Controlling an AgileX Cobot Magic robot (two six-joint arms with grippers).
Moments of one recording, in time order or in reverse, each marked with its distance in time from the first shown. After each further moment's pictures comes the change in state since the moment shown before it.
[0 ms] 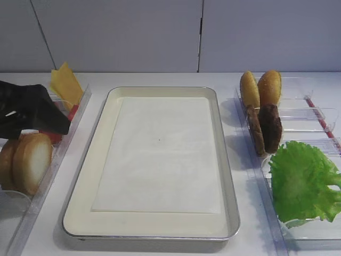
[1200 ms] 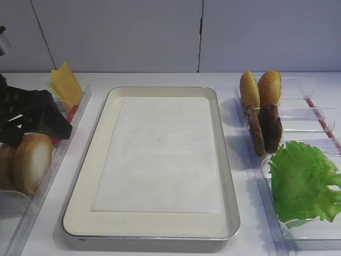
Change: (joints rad) left arm 0.000 0.064 -0.006 0.031 -0.005 -0.033; right arm 0.000 0.000 0.000 0.000 0.000 -0.002
